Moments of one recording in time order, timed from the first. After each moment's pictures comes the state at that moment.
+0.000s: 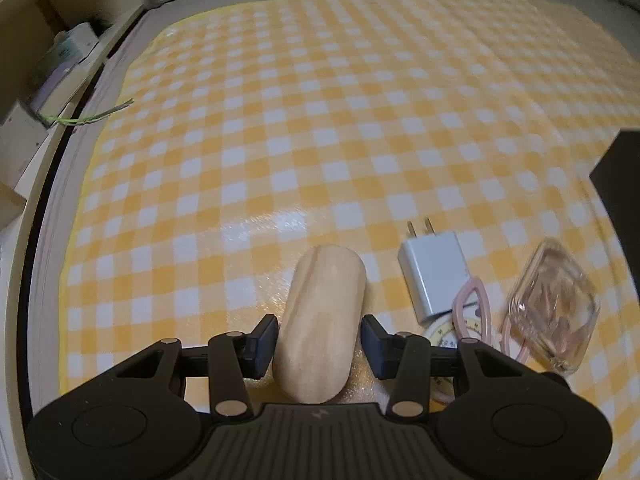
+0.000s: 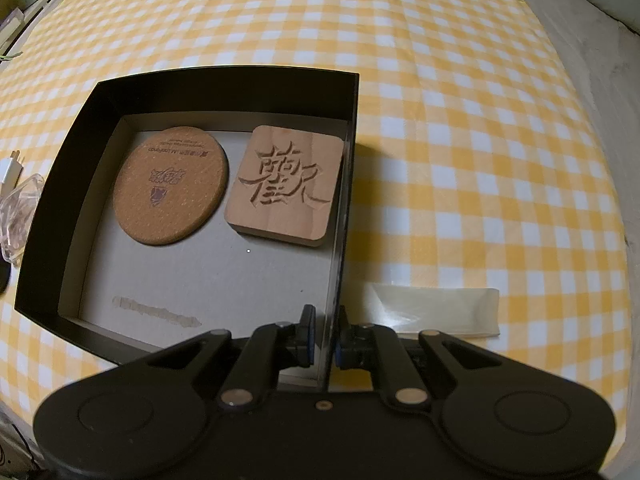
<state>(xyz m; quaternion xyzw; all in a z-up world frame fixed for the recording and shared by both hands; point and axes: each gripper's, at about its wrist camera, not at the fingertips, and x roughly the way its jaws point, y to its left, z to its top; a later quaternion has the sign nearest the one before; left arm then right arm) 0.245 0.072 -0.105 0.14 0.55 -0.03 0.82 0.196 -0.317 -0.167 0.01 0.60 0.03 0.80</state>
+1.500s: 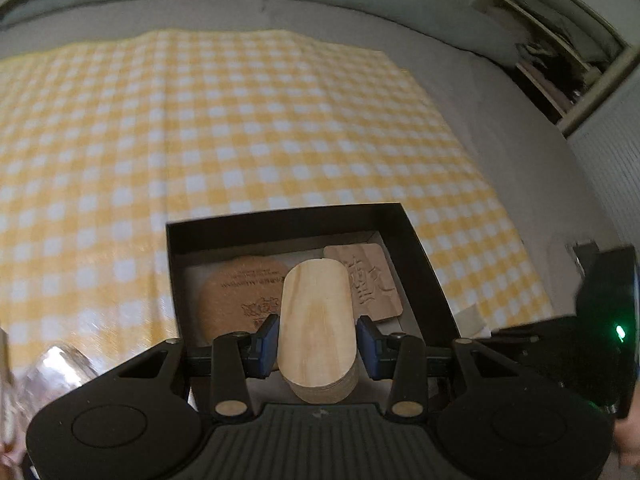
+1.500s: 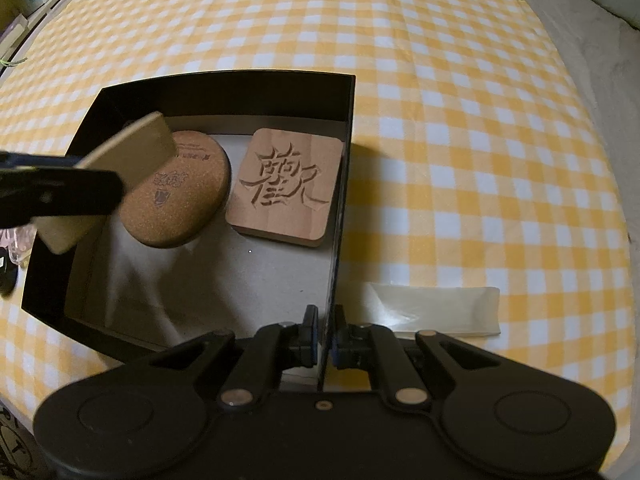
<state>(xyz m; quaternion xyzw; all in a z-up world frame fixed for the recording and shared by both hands) 0.226 -0.183 -0.064 -0.03 0.53 -0.24 0.81 0.195 -0.320 -0.166 0.02 0.60 0.03 0.80</state>
